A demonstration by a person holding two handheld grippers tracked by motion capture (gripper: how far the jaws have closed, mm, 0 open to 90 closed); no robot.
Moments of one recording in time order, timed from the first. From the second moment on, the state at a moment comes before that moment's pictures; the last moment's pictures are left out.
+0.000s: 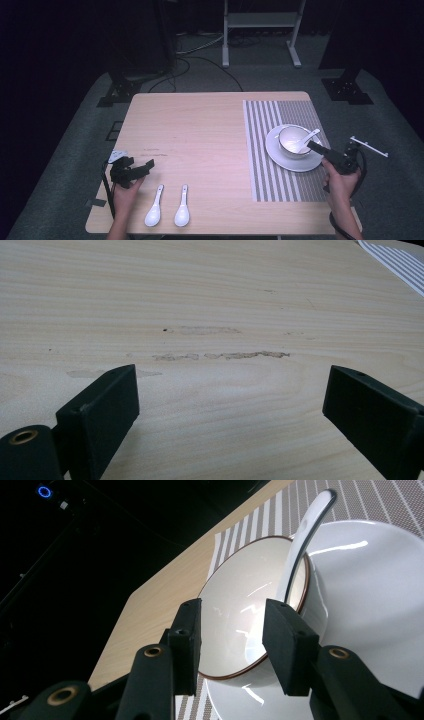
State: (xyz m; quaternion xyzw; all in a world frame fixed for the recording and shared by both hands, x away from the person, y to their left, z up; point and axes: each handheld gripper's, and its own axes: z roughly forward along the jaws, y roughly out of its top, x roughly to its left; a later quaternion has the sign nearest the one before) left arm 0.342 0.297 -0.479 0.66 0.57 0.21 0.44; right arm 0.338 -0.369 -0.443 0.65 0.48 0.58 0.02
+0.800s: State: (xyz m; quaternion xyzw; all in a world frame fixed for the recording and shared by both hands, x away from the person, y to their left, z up) left arm 0.341 0.296 -0.479 0.66 0.57 0.21 0.44; right arm 0.313 -0.354 -0.452 0.61 0.50 0.61 -0.01
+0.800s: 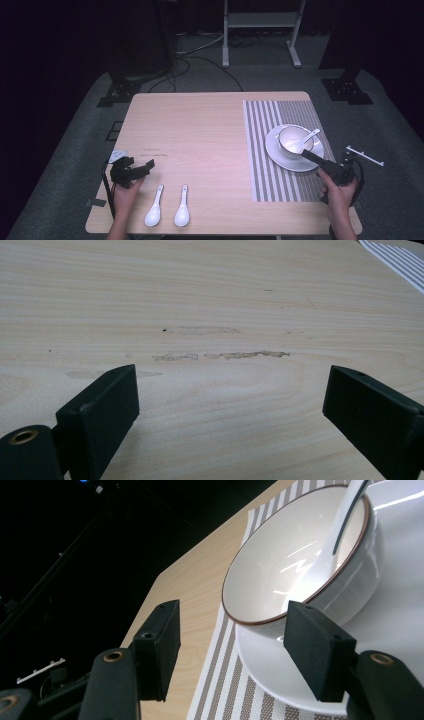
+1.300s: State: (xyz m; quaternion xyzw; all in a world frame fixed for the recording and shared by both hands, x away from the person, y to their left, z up) left arm 0.342 0.296 -0.479 0.66 0.57 0.21 0.44; right arm 0.301 -0.346 -0.453 0.60 0.52 0.61 -0.02
